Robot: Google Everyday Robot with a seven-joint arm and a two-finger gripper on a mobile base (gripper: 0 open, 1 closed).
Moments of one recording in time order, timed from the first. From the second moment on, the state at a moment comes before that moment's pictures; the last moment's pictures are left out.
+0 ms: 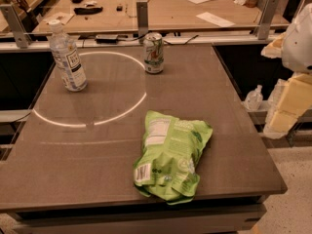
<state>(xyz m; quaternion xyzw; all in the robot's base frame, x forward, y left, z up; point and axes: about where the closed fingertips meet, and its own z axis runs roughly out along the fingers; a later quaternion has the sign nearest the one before) 0.438 -0.217 0.976 -0.60 0.78 -0.03 0.16</state>
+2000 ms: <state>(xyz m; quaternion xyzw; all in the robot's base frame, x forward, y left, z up) 0.464 -0.227 0.946 -0.40 0.78 0.25 0.42</state>
